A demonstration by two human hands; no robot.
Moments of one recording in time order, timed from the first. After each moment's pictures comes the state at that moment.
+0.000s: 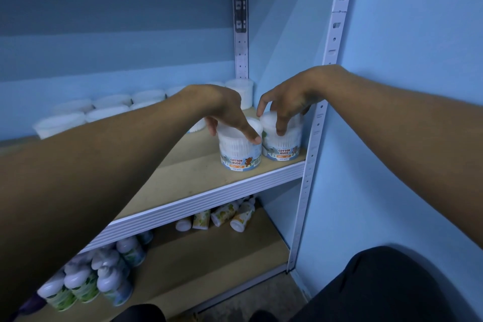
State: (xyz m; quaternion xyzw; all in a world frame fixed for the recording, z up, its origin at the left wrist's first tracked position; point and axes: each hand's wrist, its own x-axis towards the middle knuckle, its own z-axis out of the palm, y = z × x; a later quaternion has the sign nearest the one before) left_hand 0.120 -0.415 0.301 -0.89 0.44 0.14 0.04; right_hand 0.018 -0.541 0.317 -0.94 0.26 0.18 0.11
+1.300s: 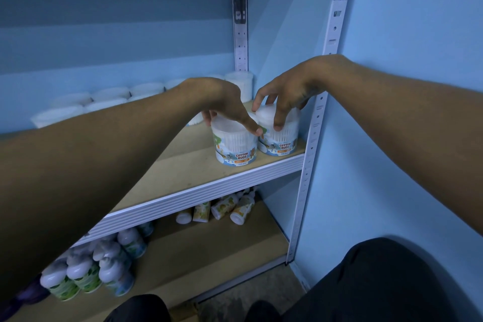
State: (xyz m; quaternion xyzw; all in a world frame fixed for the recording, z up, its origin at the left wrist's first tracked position) left_hand 0.120 -0.417 0.296 -0.89 0.42 0.16 -0.01; right_hand 0.011 -0.536 0.318 -0.94 0.24 0.18 0.16
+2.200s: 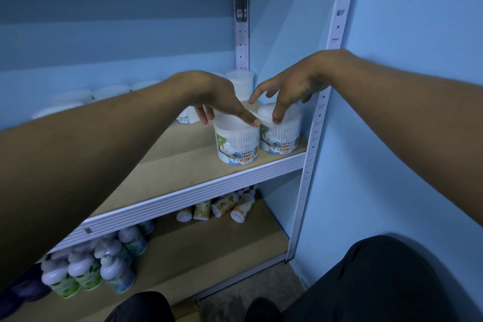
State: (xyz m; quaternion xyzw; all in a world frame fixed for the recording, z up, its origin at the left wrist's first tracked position) left_hand 0.128 -0.400 0.305 -0.89 0.42 0.20 -0.03; right_hand 0.010 -0.534 0.323 -0.94 0.24 0.18 0.17
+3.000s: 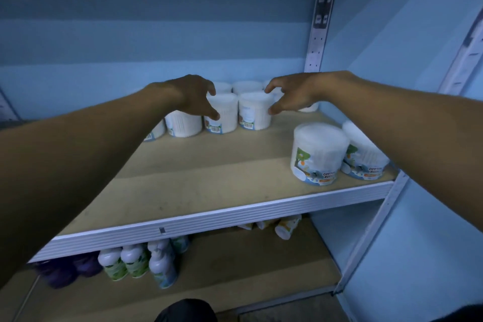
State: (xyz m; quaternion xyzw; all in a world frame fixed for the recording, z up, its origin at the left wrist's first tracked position) left_hand 0.281 -0.269 0.288 -0.93 0.37 0.00 -0.02; right_hand 0.146 -0.476 0.305 -0.98 0.18 0.06 0.06
